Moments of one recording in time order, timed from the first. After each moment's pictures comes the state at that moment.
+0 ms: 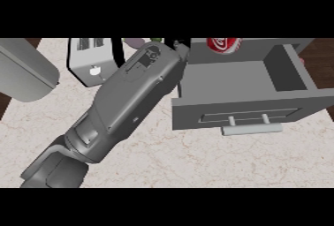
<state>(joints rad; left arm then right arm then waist) -1.34 0.00 -0.33 -0.65 0.65 0.66 -0.03 0.39 -0.02 -0.67 -2.29 -0.53 0.47 0.28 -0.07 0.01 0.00</state>
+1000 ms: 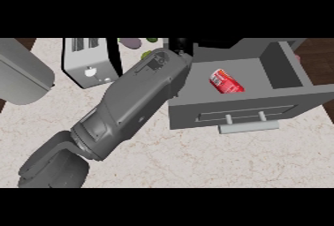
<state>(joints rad) -1.40 0.00 -0.56 -0.48 0.87 0.76 -0.10 0.32 -0.04 -0.64 -2.29 -0.52 0.43 0.31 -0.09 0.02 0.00</state>
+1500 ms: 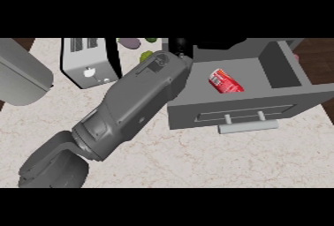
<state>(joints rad) -1.40 0.00 -0.61 -0.47 0.95 0.80 -0.15 0.32 -0.04 -0.65 -2.29 -0.53 0.44 0.32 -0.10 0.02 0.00</state>
